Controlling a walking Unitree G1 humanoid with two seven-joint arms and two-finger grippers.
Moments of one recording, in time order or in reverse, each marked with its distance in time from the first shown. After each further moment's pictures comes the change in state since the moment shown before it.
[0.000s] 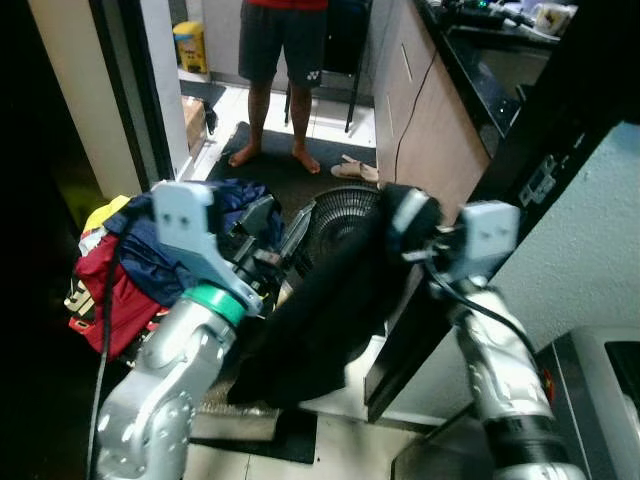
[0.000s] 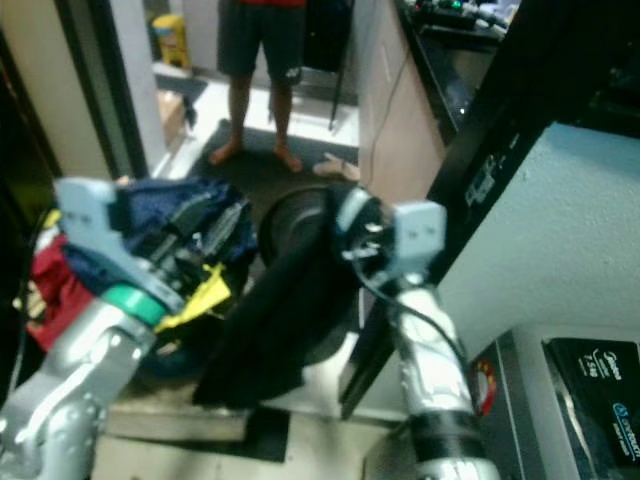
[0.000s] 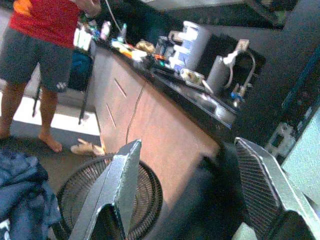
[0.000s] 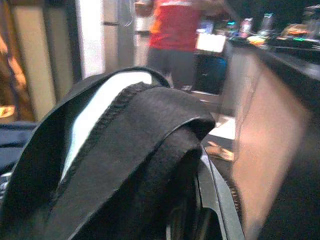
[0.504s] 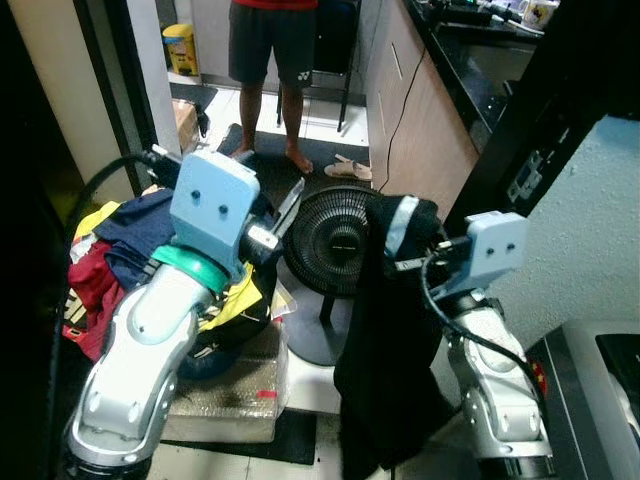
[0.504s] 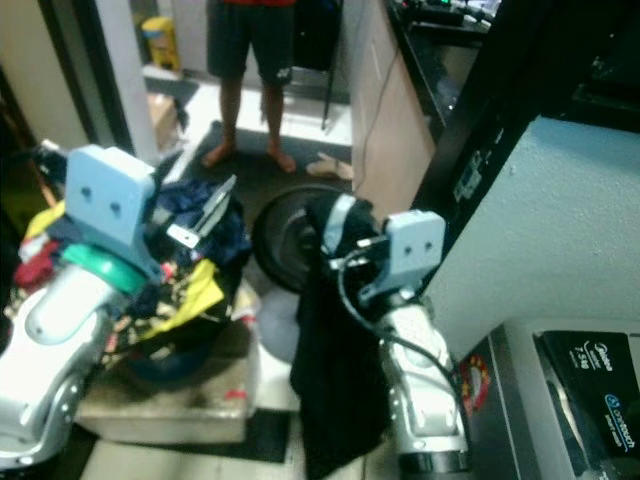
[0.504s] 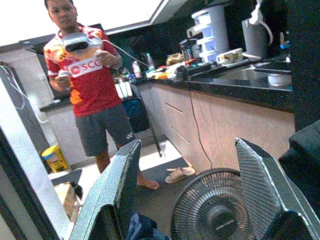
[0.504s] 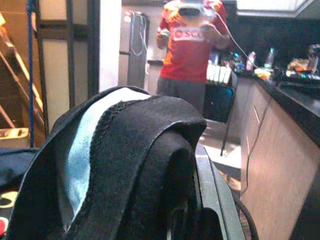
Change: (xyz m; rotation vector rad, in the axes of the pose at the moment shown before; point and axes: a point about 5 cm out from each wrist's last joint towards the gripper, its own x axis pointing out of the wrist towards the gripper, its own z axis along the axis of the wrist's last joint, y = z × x) left arm 0.010 0.003 0.027 0.637 -0.013 0.016; right arm -0.009 0.053 0.030 -0.024 -0.125 0.083
